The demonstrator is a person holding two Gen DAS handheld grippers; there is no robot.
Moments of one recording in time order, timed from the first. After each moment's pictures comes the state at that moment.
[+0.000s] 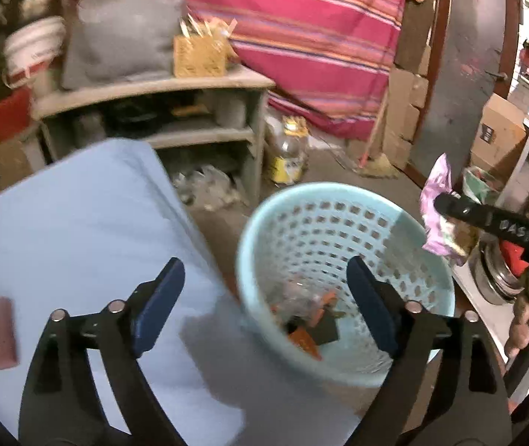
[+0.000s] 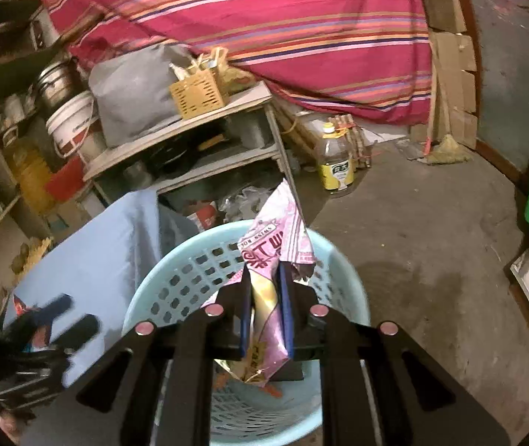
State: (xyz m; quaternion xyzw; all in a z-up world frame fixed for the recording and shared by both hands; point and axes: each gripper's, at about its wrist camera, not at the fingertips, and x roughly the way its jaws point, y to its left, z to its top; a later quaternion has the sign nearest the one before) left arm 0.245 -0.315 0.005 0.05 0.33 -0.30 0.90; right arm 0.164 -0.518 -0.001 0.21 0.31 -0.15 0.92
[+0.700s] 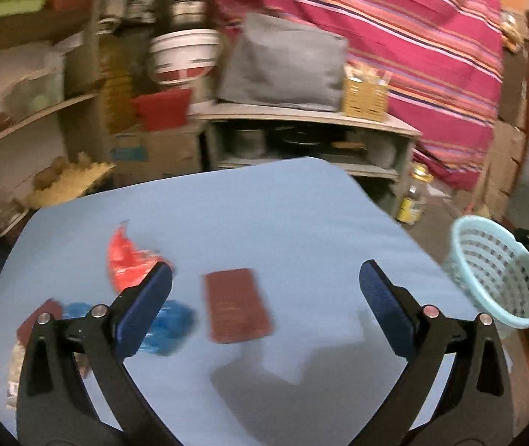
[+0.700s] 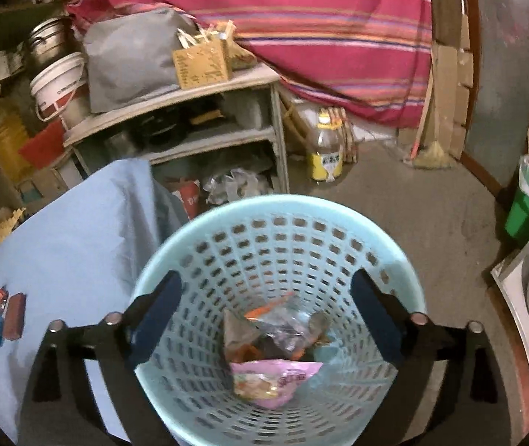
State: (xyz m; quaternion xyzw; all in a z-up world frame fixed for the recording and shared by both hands) left arm 0.252 -0.080 0.019 0.02 0.28 -0.09 0.96; right arm 0.200 -0.444 -0.007 0.15 0.35 -0.20 0.91
